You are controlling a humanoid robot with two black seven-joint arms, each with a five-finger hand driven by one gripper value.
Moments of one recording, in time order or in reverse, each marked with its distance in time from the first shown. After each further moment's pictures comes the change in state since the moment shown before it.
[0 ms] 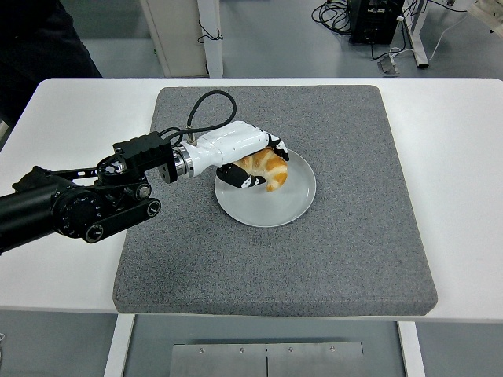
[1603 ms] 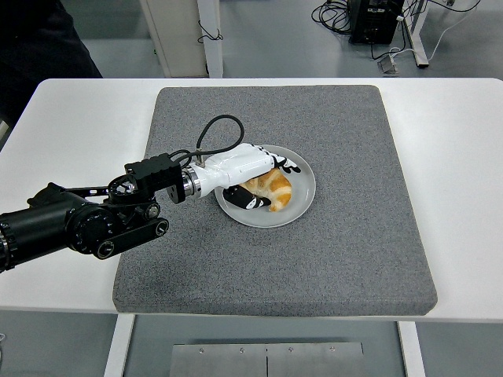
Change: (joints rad) left arm 0.039 -0.040 0.061 0.027 -0.027 0.027 -0.022; right arm 0.000 0.000 0.000 0.000 0.000 -0.001 0.000
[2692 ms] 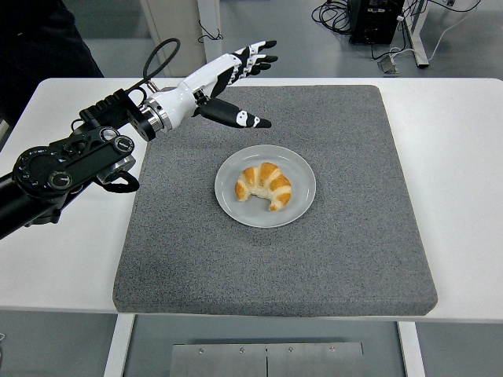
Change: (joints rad) left arm 0.026 0.080 -0.427 -0.014 -0.696 -0.307 -0.061; right arm 0.000 0.000 0.000 0.000 0.000 0.000 0.000
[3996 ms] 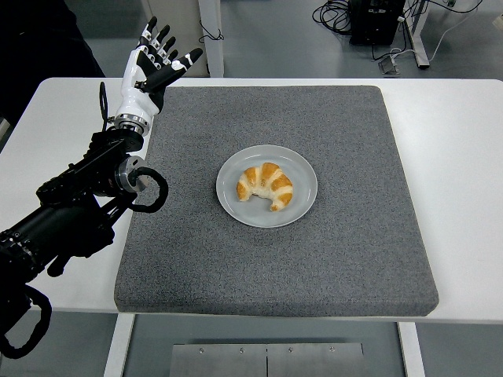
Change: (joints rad) left arm 0.117 -0.219 -0.225 0.359 -0.576 0.128 -0.167; right arm 0.001 0.000 0.001 0.002 0.000 0.001 0.000
